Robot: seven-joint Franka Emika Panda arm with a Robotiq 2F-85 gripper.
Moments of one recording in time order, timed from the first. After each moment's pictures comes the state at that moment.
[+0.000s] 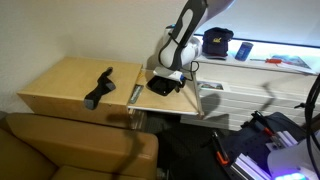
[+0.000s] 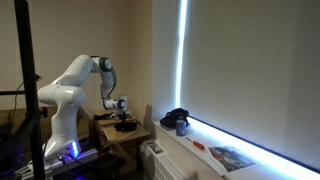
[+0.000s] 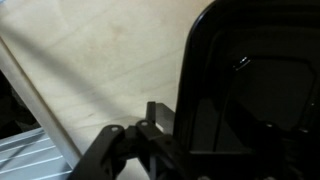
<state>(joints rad) 0.28 0.73 -0.09 -2.06 -0.07 2.73 1.17</state>
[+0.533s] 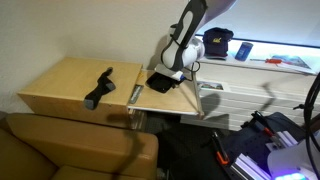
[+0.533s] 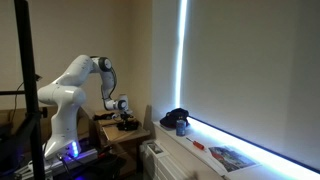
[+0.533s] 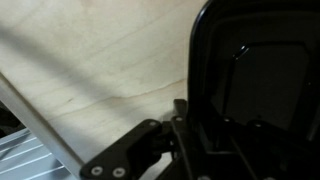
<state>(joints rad) 0.30 0.73 -0.14 -2.07 -0.02 2.86 1.17</state>
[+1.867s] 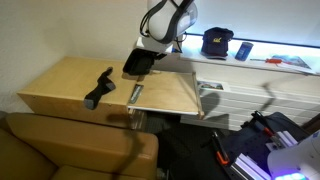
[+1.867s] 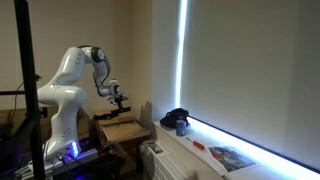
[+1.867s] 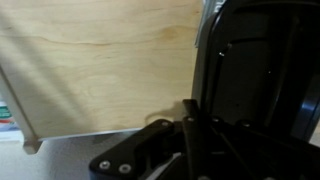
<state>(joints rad) 0.37 0.47 -0.06 -2.07 -0.19 2.79 1.02</state>
